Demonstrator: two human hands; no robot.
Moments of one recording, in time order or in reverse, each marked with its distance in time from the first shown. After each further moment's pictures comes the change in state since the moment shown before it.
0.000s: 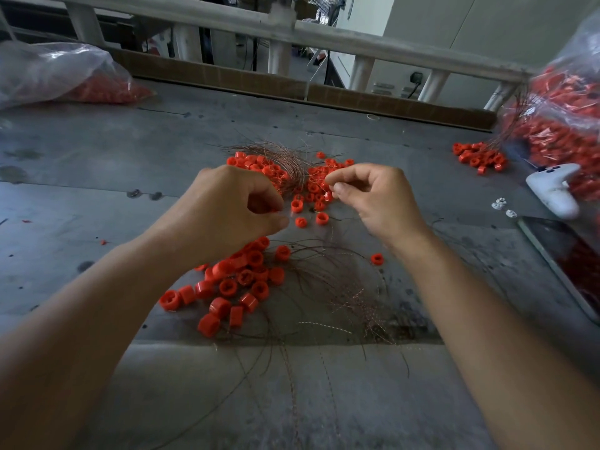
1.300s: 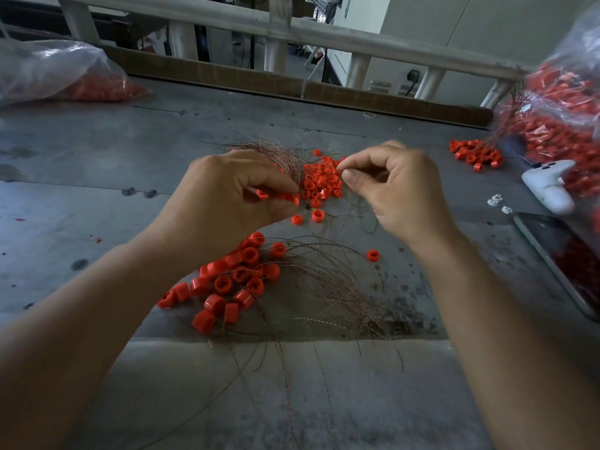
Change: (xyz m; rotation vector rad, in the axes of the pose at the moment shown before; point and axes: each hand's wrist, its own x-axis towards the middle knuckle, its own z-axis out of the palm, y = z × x) left_hand -0.007 0.011 0.002 -0.162 0.098 0.269; right_hand -0.014 -0.019 -0.021 -0.160 0.110 -0.152
